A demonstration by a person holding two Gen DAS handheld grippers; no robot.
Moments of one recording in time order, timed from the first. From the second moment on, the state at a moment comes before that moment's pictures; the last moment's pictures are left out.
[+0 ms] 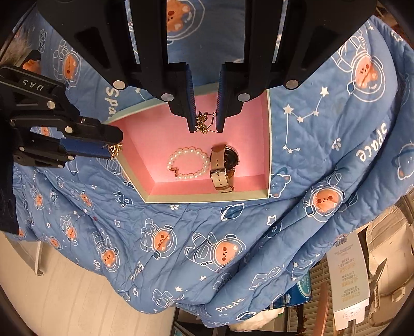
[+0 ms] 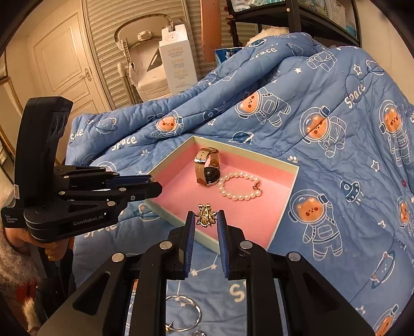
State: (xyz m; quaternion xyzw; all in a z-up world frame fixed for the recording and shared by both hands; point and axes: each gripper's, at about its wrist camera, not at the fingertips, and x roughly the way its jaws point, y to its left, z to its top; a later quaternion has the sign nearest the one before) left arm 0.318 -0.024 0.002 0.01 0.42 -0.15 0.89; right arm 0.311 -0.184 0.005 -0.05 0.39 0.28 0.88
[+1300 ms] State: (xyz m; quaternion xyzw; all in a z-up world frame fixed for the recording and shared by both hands) left arm 0.372 -0.042 -0.037 0.08 0.50 -0.12 0.86; right arm 0.417 -0.140 -0.057 -0.11 0.49 0.25 0.83
